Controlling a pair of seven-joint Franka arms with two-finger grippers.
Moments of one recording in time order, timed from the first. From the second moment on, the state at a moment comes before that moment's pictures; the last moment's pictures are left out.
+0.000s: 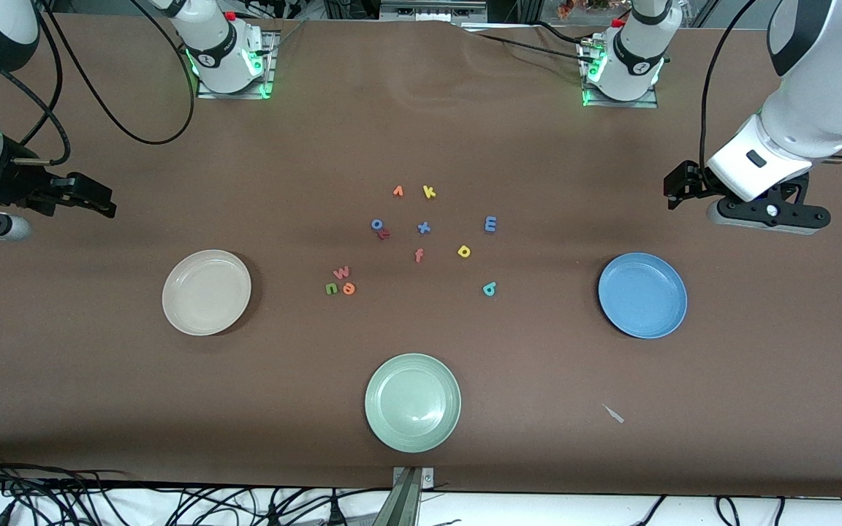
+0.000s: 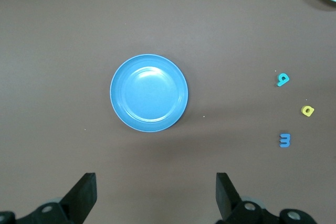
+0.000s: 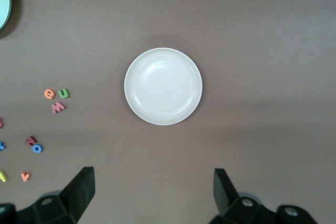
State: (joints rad) left arm -0.06 0.05 -0.12 -1.67 0.06 1.69 -0.05; right arm 0.05 0.13 -0.01 -1.53 0.02 1.63 0.07
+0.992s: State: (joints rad) left arm -0.05 0.05 -0.11 -1.67 0.06 1.69 -0.05; right arm 0.04 0.13 -0.01 -1.53 0.02 1.63 0.07
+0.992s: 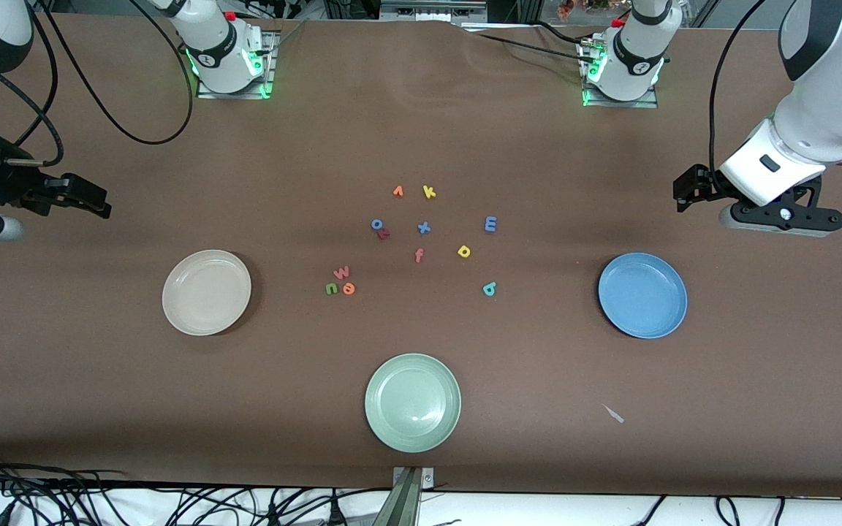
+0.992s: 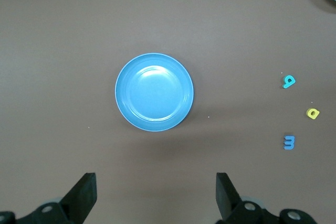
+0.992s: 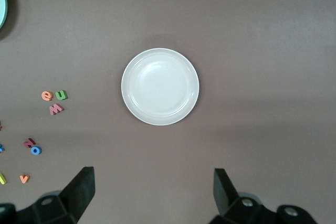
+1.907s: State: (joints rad) left arm -0.05 0.06 -0.11 -1.67 0.06 1.69 -0.05; right arm 0.08 0.13 -0.02 -1.53 0.02 1.62 0.07
